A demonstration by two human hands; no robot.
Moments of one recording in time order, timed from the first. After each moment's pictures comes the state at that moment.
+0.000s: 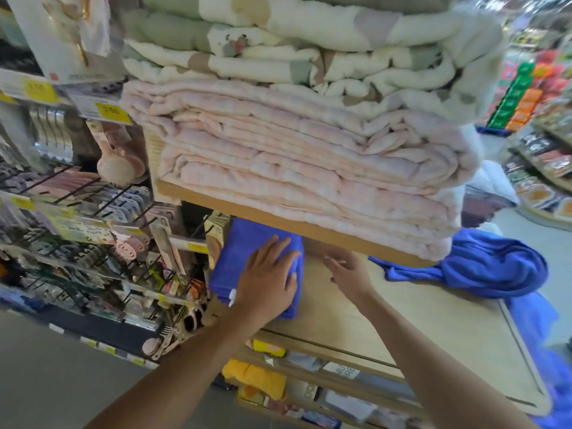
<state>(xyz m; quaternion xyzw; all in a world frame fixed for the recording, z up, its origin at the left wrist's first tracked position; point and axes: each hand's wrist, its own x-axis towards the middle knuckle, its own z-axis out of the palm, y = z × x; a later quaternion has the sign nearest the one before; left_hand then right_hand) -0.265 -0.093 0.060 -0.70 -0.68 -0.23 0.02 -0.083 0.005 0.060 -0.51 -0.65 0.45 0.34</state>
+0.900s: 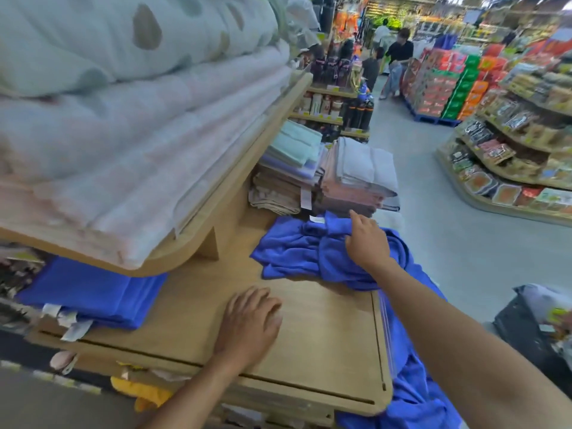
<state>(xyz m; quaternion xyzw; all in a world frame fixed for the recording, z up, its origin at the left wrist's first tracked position) 0.008 -0.004 -0.055 -0.69 -0.70 -0.19 -0.01 0.240 0.206 0.070 -0.61 -0.78 0.02 0.10</state>
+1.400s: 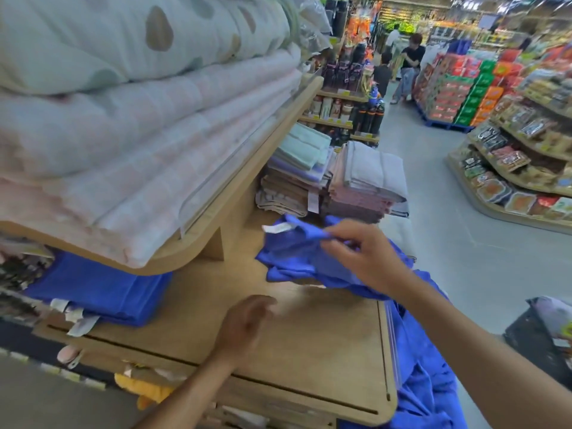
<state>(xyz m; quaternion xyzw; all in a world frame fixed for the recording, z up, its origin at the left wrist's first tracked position) -0.004 -0.012 -0.041 -0.54 -0.63 -0.48 -0.29 0.216 0.101 0.164 -0.31 -0.85 0.26 0.34</state>
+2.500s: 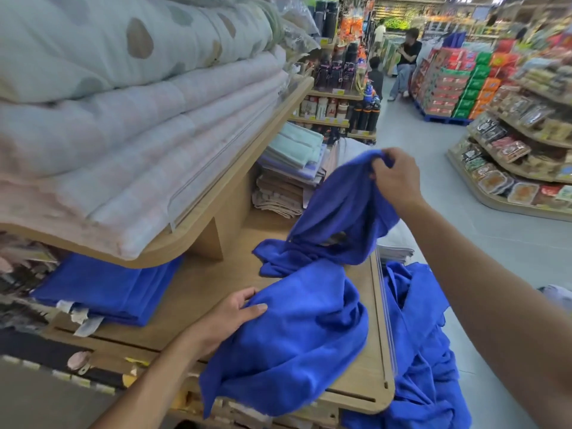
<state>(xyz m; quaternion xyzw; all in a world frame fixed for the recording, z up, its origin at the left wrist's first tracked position) -0.023 -0.028 0.033 -0.42 -0.51 -0.42 -0.62 0.248 0.234 0.199 -0.55 -0.68 0.18 0.45</state>
